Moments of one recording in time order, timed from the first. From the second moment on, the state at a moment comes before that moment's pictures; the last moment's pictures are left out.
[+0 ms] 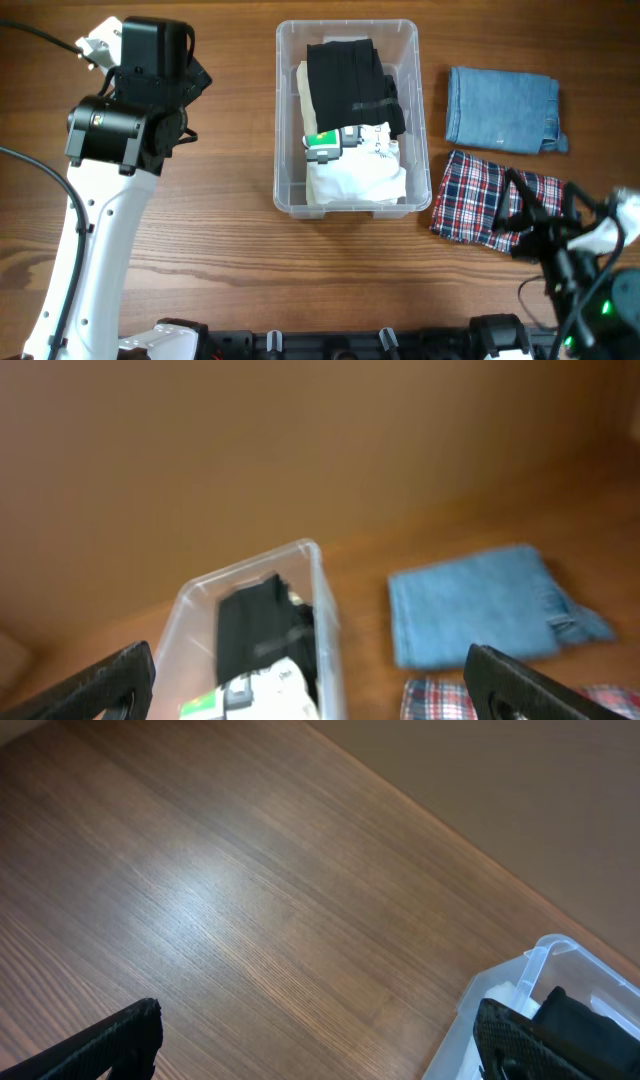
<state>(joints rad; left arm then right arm) -0.20 1.43 1.62 -1.06 -0.49 -0.76 0.08 0.47 1.00 -0.78 0.06 0.40</state>
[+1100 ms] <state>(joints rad) -0.20 1.43 1.62 -1.06 -0.50 -0.76 -0.65 1.42 1.32 -1.22 -0.22 0.02</state>
